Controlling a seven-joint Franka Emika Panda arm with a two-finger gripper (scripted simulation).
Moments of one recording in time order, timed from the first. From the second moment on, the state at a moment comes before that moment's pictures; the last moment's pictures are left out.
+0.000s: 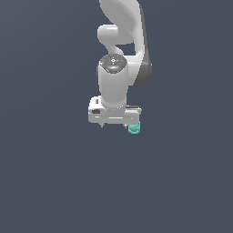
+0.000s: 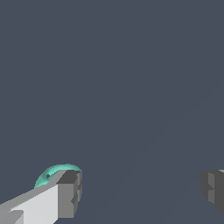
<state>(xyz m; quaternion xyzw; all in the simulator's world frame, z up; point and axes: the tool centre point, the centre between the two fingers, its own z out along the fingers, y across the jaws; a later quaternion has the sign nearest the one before) 0.010 -0.012 0.172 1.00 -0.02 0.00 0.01</state>
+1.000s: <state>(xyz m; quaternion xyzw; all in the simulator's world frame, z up) 0.005 -0.006 0.161 1.00 -0.02 0.00 0.00</state>
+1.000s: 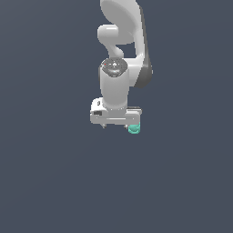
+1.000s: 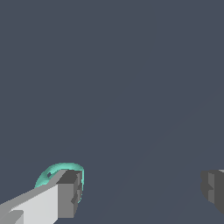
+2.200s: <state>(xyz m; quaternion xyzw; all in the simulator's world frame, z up) -0.078 0.103 0.090 1.00 -0.05 0.00 0.00</state>
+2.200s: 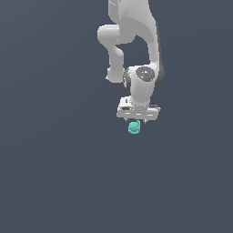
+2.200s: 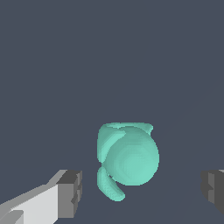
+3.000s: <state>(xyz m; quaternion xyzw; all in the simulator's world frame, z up) -0.080 0.103 0.044 1.00 -0.05 0.00 0.00</state>
